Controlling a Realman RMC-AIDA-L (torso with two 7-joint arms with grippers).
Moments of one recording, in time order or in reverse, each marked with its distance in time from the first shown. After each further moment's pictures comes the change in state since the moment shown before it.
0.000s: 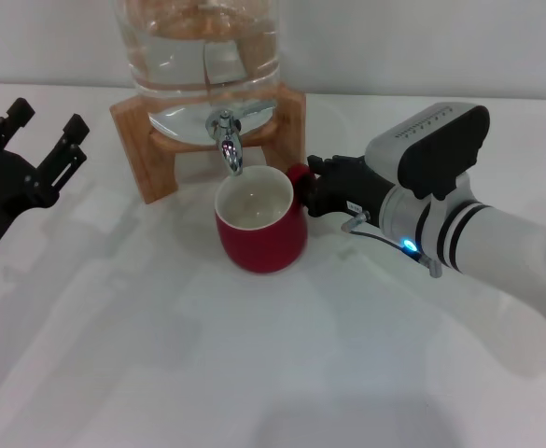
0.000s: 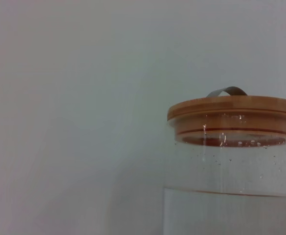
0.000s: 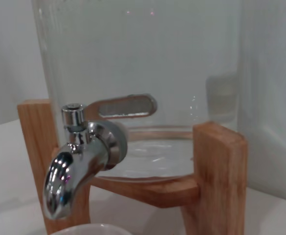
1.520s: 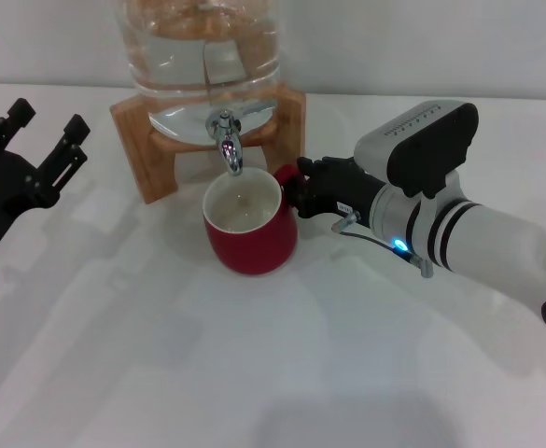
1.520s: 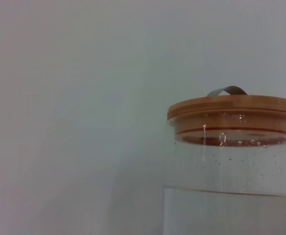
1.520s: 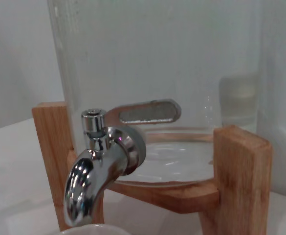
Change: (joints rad) left arm -0.002 0.000 0.000 -0.003 0.000 0.000 0.000; right arm 0.015 0.000 -0.011 0.020 0.020 0.020 0.000
